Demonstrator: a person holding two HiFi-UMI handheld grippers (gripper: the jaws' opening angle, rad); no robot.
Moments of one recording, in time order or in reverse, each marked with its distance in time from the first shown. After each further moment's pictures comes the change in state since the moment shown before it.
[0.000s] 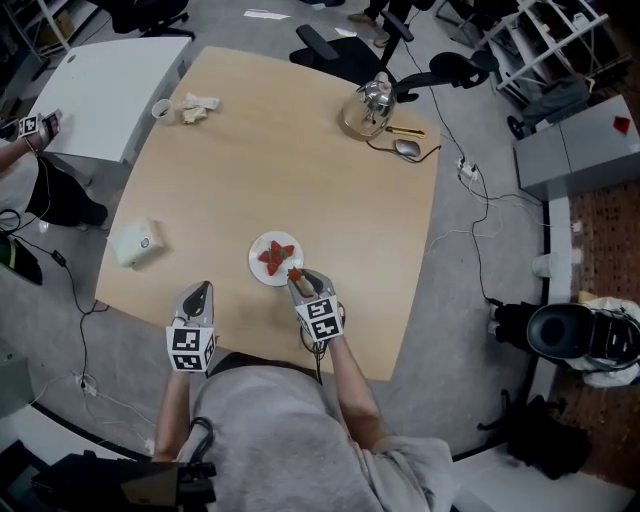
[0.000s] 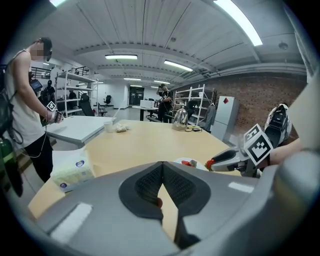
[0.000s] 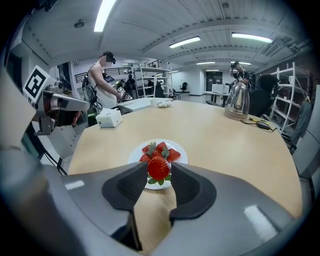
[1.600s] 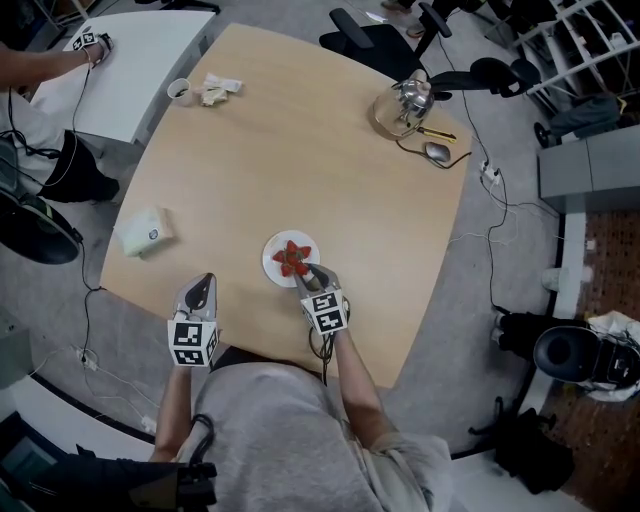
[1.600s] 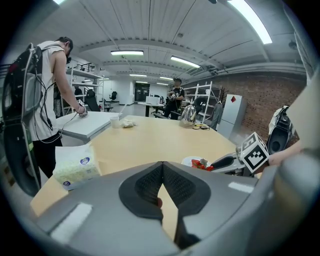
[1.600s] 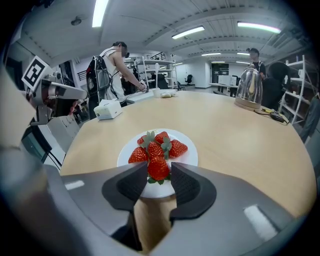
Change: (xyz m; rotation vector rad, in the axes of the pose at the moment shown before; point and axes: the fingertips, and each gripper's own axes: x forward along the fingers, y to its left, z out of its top) left arm 0.015 0.032 -0.003 -0.043 0.042 0.053; right arm 0.054 0.000 -0.016 -0.003 0.082 0.069
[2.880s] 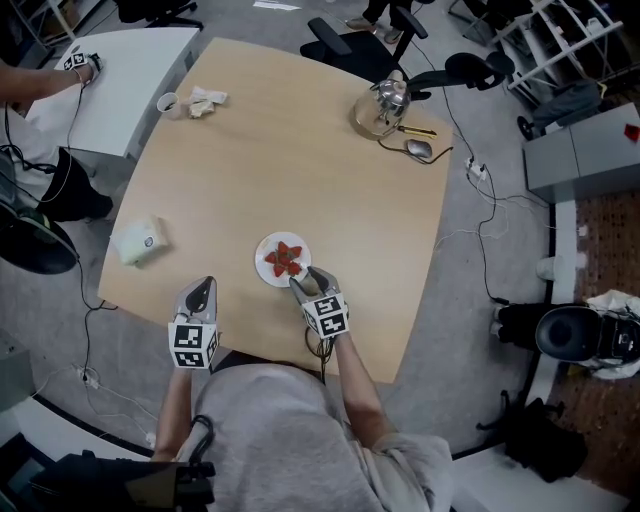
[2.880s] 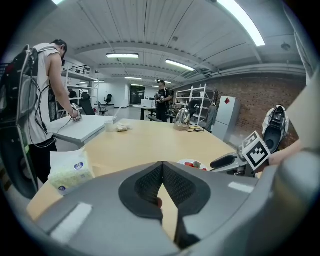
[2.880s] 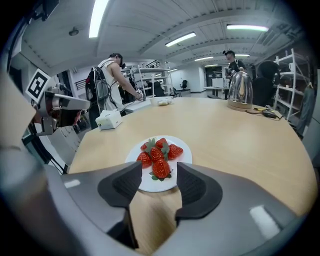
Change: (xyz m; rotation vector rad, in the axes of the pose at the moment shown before) left arm -0.006 -0.017 0.008 0.033 -0.037 -0.050; right arm -0.029 0.002 0.004 0.067 -0.088 -0.004
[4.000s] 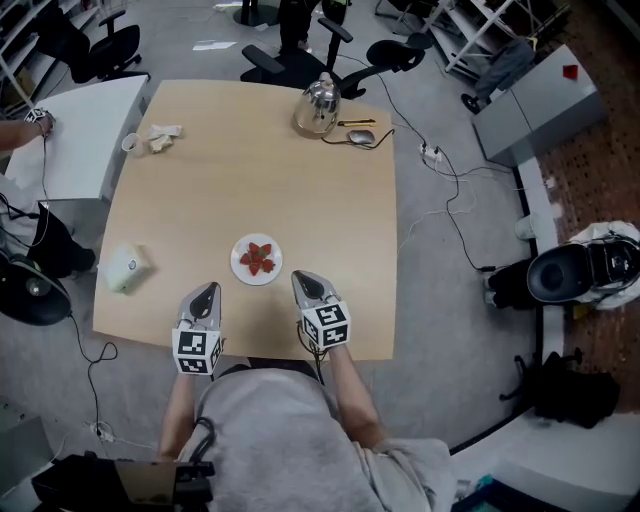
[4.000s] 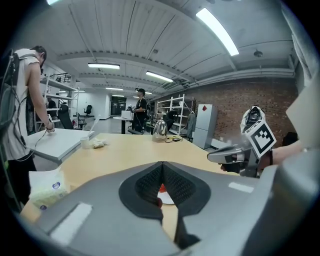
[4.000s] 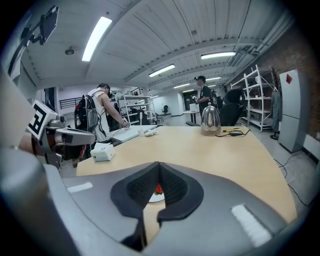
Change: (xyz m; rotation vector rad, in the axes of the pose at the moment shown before) left arm -0.018 -0.074 0.031 0.121 -0.134 -0.197; right arm -0.117 0.008 0.047 0.127 -0.310 -0.192
